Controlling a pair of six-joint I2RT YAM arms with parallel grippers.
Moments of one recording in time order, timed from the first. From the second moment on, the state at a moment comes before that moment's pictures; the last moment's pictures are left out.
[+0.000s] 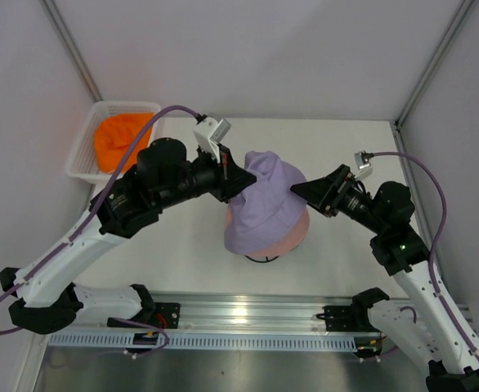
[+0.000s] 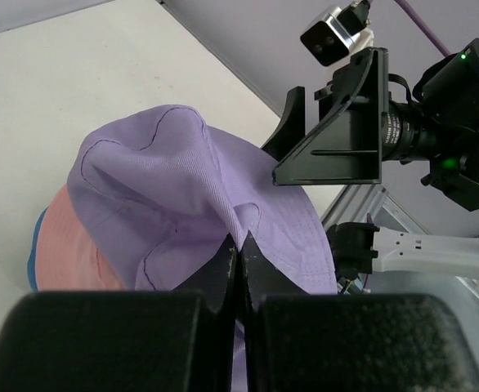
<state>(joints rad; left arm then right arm) -0.95 1.17 1.58 -0.62 0.03 -0.39 0.37 0.73 0.83 -0.12 -0.52 1.07</state>
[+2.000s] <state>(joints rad) -1.20 1.27 1.41 -0.66 -0.43 -0.33 0.36 0.80 0.77 -0.34 -0.39 0.66</state>
